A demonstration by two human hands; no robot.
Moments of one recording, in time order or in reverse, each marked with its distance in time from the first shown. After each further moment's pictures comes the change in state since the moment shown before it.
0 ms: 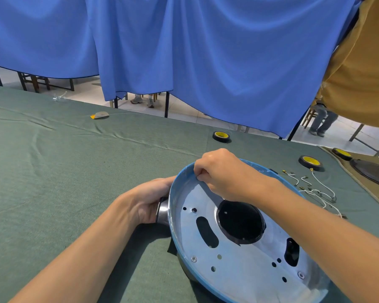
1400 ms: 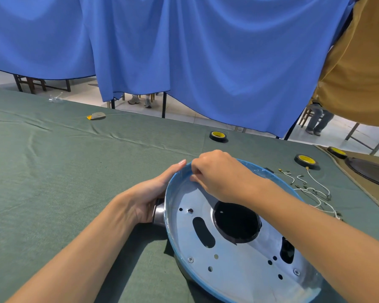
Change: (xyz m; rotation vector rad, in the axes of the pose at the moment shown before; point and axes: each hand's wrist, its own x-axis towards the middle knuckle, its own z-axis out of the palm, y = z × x) left_hand -0.012 0.006 0.013 0.027 0.105 -0.024; right_hand -0.001 0.001 0.007 -0.066 0.062 -0.018
